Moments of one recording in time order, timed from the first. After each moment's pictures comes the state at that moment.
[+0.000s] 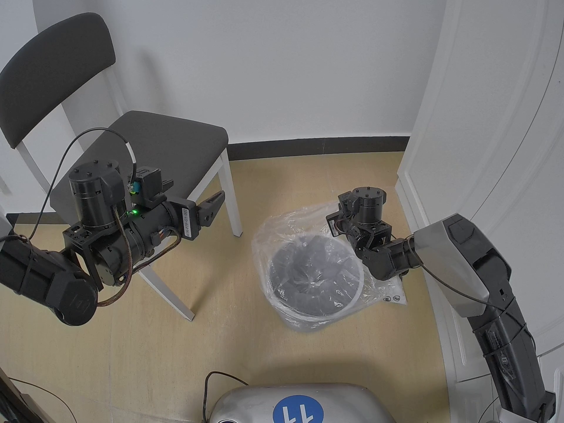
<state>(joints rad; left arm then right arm) -0.40 1.77 -0.71 -0.98 0.04 0.04 0.42 2.71 -1.86 -0.74 -0.37 -0.33</state>
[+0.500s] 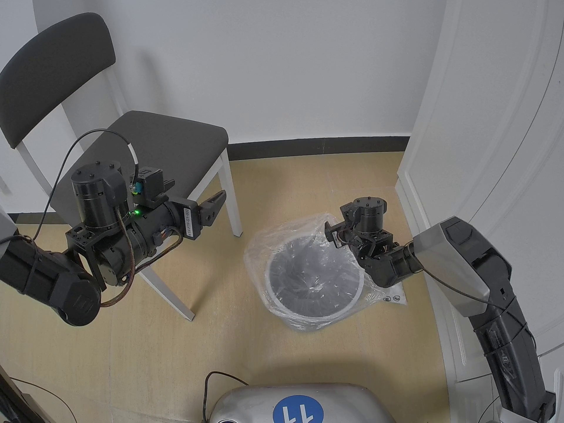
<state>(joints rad) -0.40 1.79 -0.71 -1.00 0.04 0.04 0.41 2.71 -1.78 -0.75 -0.37 -0.33</state>
